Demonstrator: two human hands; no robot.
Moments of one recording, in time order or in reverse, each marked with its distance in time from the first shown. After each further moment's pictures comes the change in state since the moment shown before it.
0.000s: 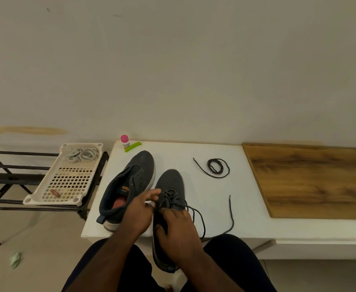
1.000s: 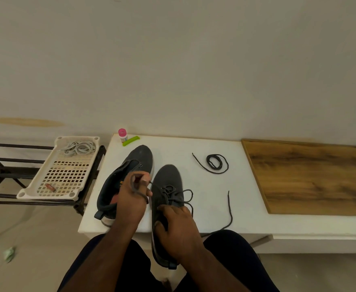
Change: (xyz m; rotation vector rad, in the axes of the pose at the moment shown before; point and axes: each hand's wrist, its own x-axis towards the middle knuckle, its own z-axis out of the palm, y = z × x) left_hand 0.004 0.013 -0.004 -0.277 0.297 0.077; right_hand 0.000 0.002 -0.001 -0.006 -0.034 0.003
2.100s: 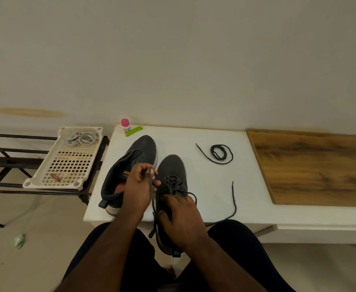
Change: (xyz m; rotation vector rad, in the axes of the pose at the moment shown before) left_hand 0.001 -0.003 0.004 -0.061 -0.056 -0.120; right_hand 0.002 0.003 0.004 -0.002 0.010 -0.010
